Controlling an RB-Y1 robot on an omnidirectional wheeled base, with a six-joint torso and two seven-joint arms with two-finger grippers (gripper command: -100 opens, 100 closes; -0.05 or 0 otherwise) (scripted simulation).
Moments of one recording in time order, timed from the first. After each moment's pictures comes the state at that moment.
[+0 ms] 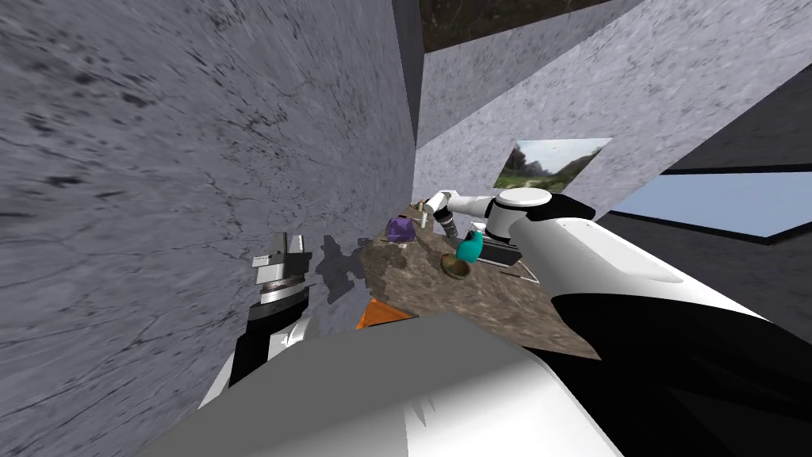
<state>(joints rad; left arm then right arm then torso) 0.49 0.02 0.06 -2.30 0.02 -0.52 0.05 -1.64 -0.91 1.60 -1.05 -1.43 1.89 -0.88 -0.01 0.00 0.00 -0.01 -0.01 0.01</state>
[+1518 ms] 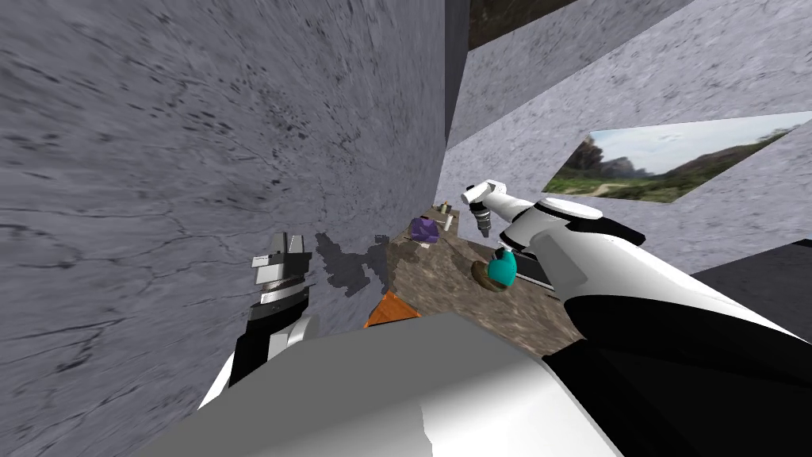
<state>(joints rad) 0.49 0.02 0.06 -2.30 0.02 -0.52 0.05 -1.42 -1.11 1.10 -0.70 -0.92 1.77 -0.54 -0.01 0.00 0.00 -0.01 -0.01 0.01</state>
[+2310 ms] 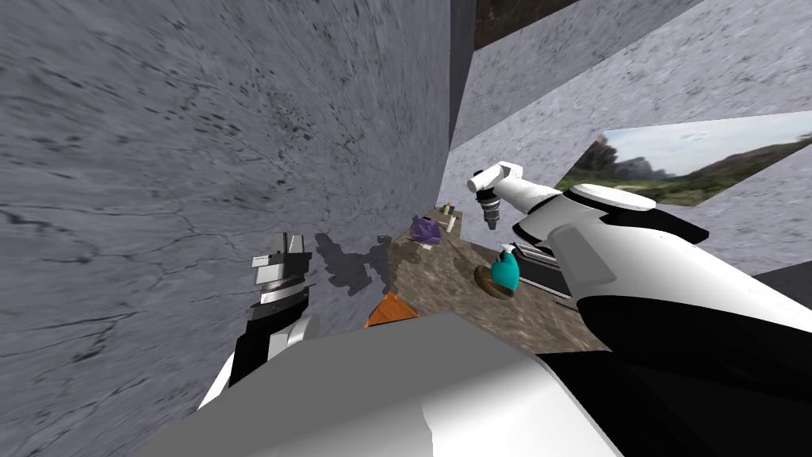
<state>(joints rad) 0.49 0.02 0.06 -2.30 0.02 -0.52 0.05 -1.54 -1.19 1.11 -0.81 -0.93 1.87 -0.57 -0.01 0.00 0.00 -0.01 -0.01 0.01</state>
